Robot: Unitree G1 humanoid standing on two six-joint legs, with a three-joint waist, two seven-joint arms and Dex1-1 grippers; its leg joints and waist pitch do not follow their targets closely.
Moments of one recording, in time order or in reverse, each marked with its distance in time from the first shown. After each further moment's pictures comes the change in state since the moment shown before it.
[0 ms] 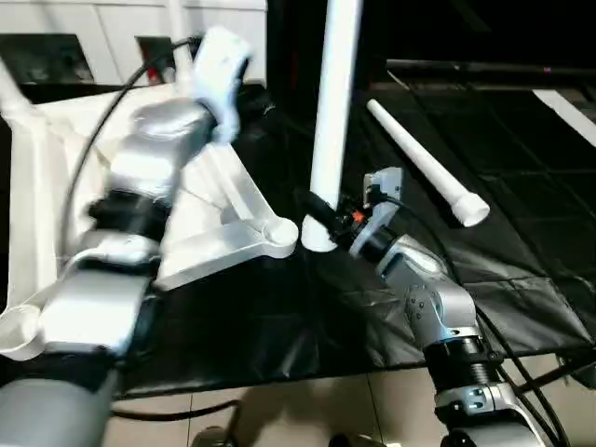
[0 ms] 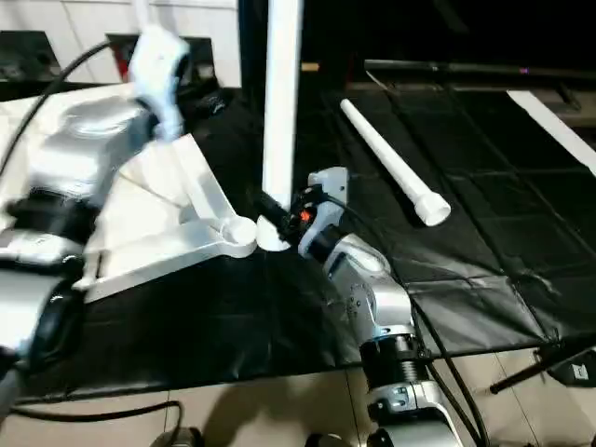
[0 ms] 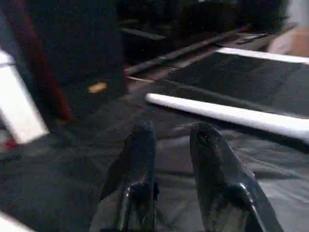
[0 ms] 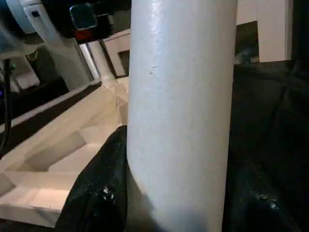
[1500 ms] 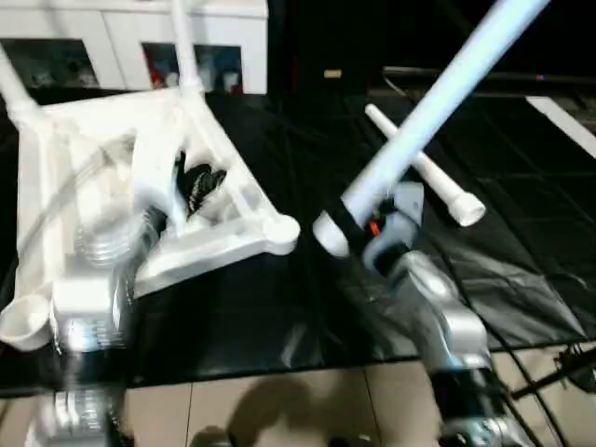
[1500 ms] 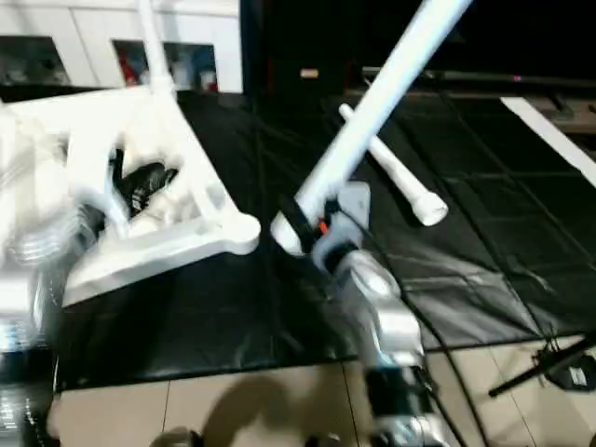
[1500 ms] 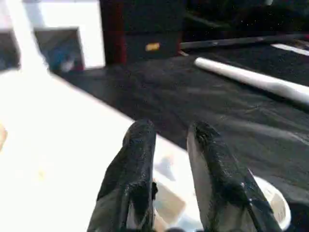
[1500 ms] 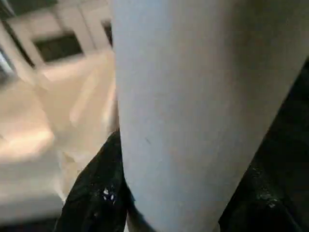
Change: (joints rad) left arm 0.725 0.016 0.169 -0.878 -0.054 0.298 0.195; right arm 0.159 0.030 -0.026 -0.158 -0.093 0.108 -0.314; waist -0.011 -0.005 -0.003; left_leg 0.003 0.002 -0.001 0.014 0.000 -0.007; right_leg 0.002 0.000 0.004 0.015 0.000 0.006
